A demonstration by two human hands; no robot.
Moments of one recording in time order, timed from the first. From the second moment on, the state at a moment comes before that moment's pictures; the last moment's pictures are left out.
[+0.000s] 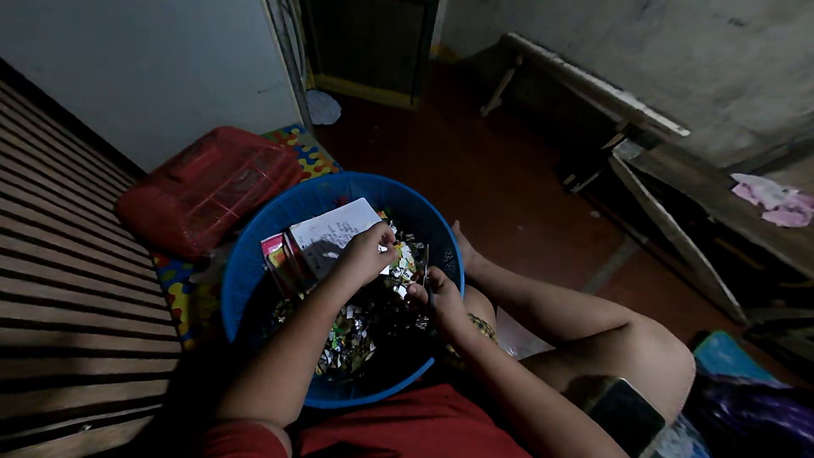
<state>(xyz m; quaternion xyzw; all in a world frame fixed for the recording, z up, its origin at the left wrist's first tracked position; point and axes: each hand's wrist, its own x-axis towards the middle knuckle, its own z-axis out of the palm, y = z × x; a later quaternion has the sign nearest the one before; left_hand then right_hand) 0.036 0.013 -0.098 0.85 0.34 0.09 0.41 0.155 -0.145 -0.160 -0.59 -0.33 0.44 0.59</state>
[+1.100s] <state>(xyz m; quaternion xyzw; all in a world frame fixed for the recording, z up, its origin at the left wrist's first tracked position) 0.038 0.001 -0.091 0.73 0.32 0.21 0.57 0.158 -0.150 -0.159 -0.59 -0.44 0.43 0.53</state>
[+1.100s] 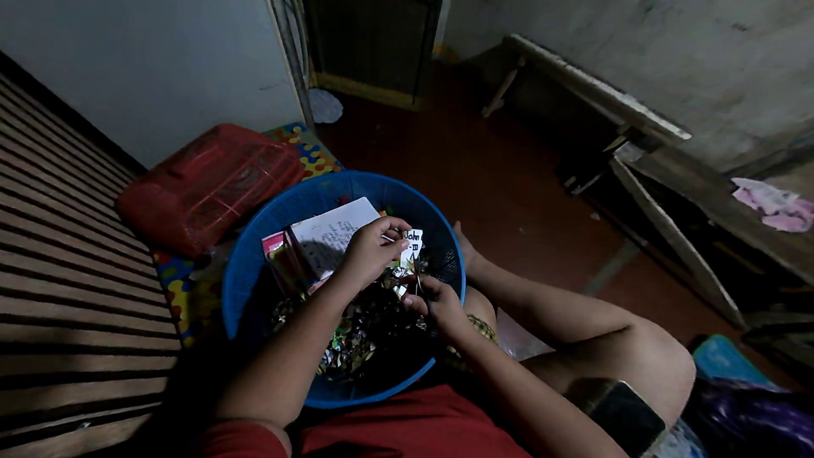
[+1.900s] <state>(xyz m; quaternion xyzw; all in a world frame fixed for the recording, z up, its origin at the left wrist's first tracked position) 0.042 -0.014 -0.087 0.78 0.30 0.12 0.54 0.155 -0.150 -0.164 -0.57 -0.39 0.43 0.58</state>
